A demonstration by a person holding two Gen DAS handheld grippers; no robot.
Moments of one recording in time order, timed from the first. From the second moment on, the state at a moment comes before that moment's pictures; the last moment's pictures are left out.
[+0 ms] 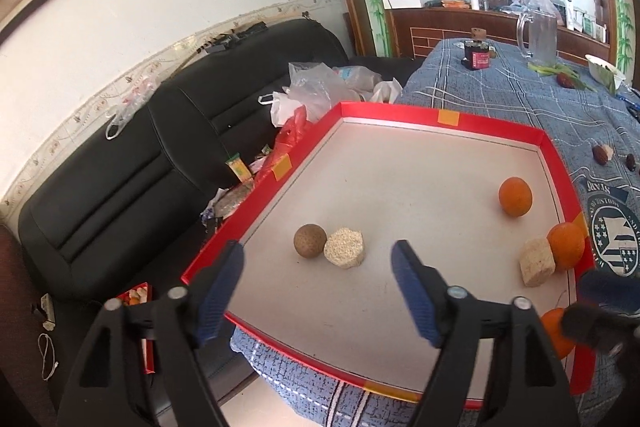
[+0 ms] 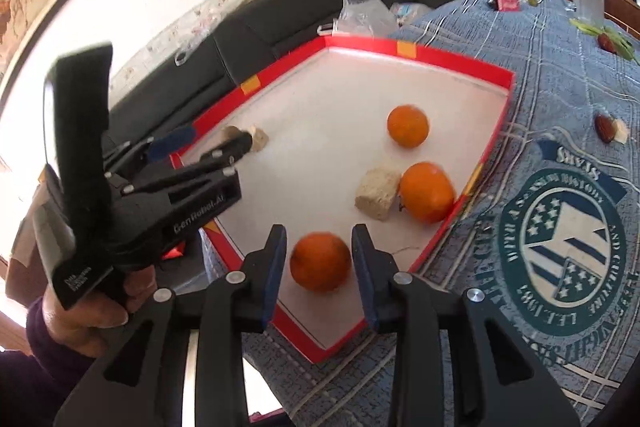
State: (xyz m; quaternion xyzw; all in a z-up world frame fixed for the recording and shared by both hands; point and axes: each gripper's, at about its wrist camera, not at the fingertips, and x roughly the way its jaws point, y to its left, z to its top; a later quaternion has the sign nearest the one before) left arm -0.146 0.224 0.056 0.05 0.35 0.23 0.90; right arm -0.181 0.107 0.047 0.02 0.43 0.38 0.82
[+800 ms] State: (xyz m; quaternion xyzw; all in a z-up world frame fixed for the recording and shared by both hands) left arm -0.104 0.116 0.087 0.11 0.34 0.13 0.93; right arm -0.147 -0.090 0.084 0.13 0.37 0.20 0.90
